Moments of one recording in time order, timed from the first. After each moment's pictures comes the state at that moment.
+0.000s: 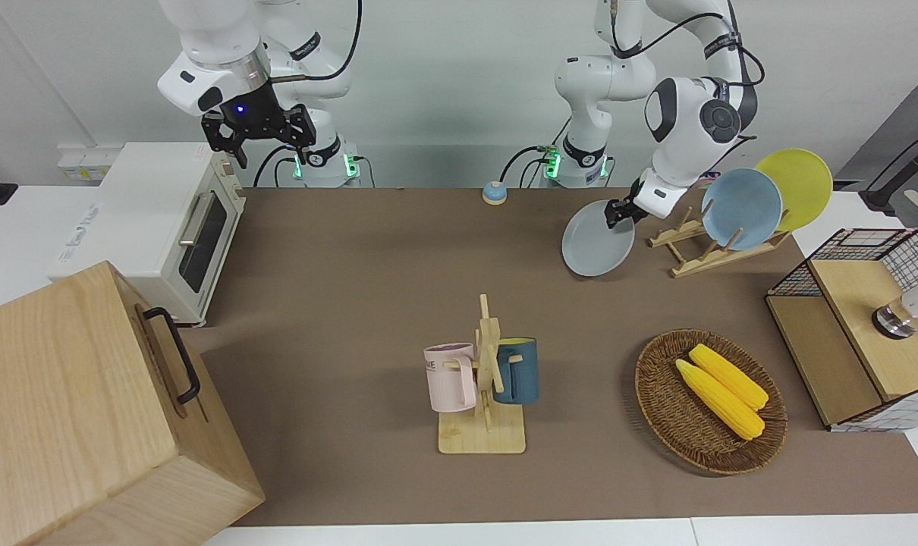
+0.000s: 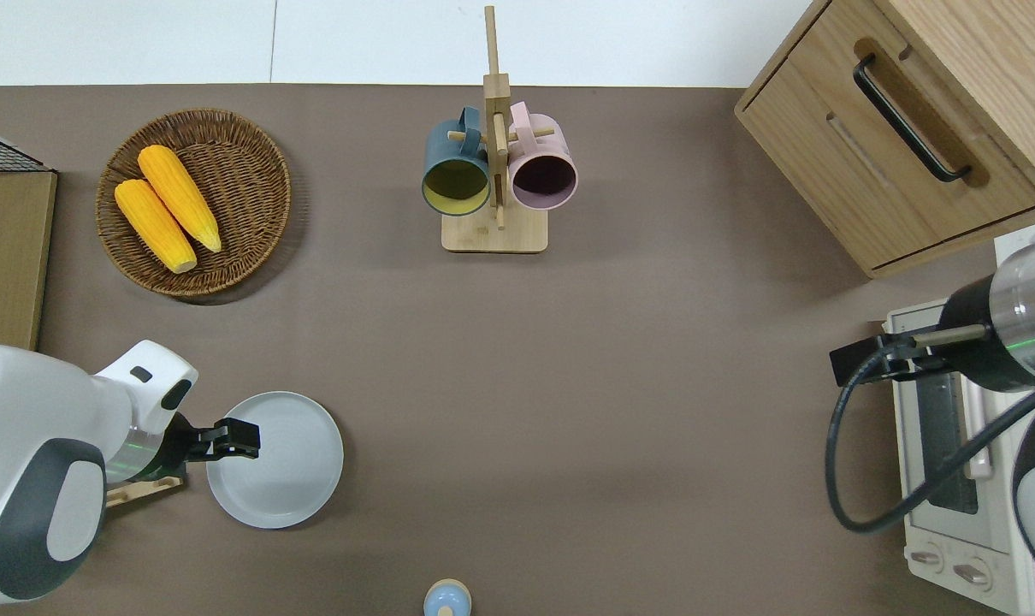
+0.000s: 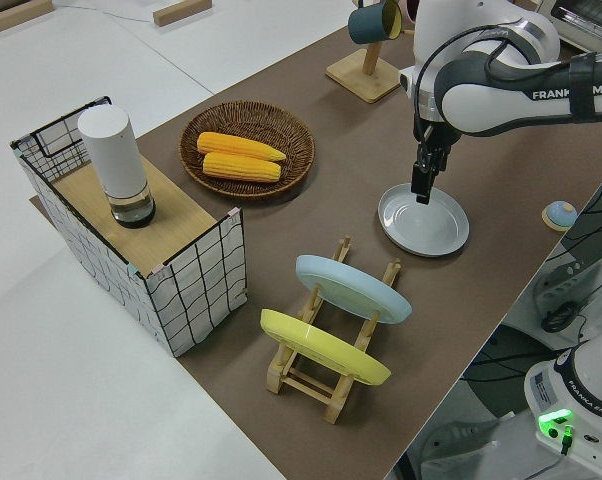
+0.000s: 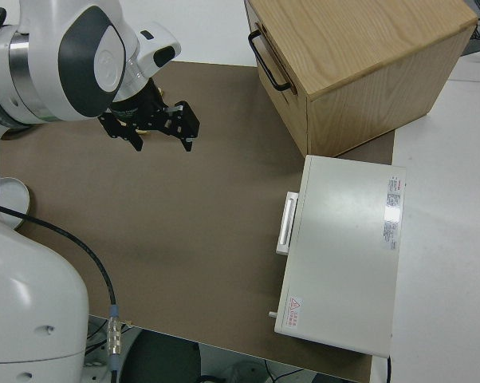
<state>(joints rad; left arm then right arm) -0.06 -0.21 0.02 -2.32 -0.10 1.89 -0.20 -0.09 -0.02 0.23 -1.50 0.00 1.36 0.06</state>
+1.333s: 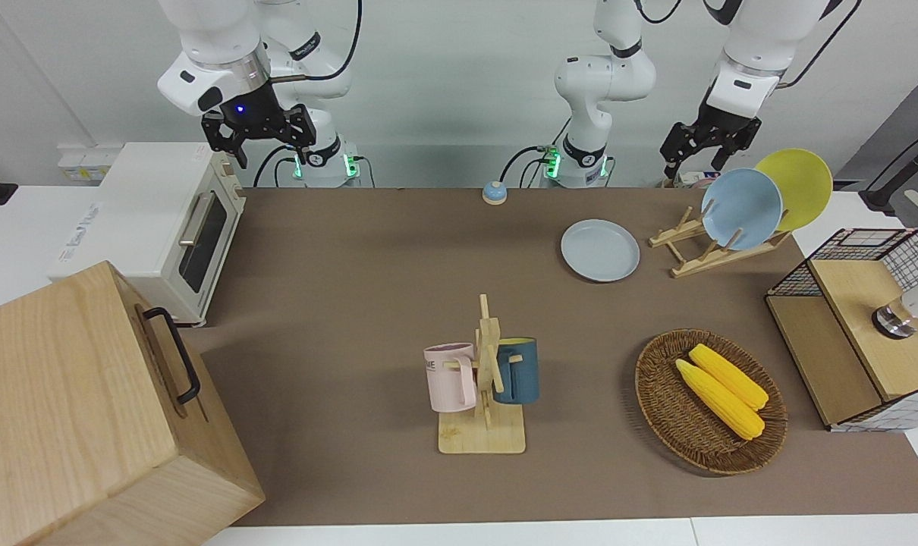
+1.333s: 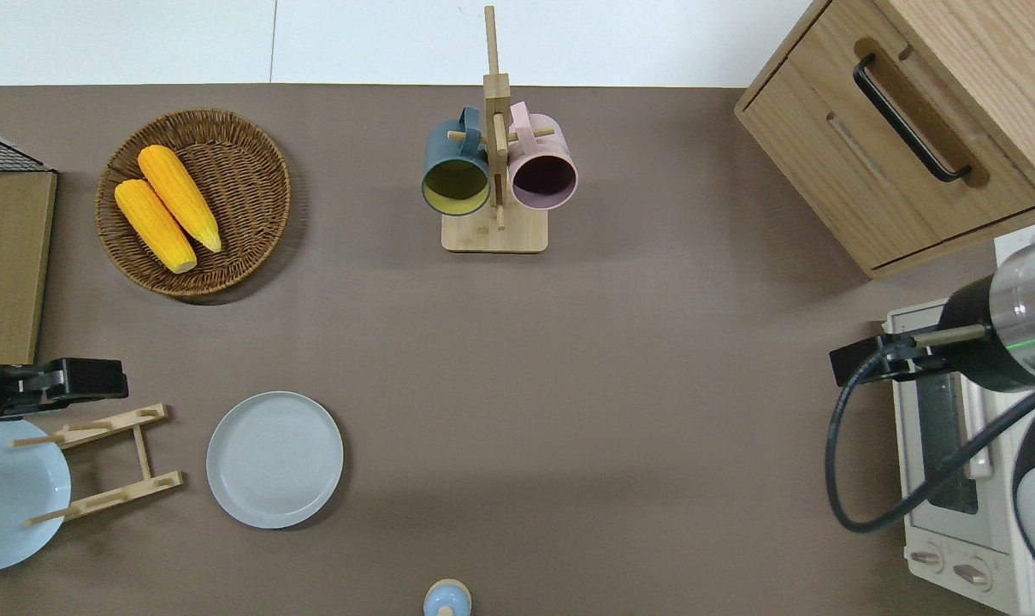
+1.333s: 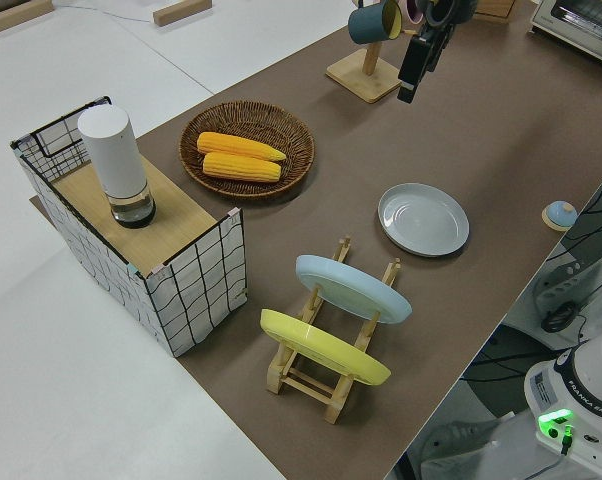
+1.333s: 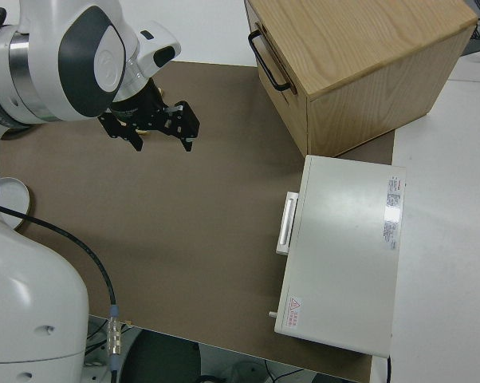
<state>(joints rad) -0.06 -0.23 0.03 -1.83 0.01 1.61 -0.19 -0.09 -0.02 0.23 -1.50 0.00 1.36 0.06</state>
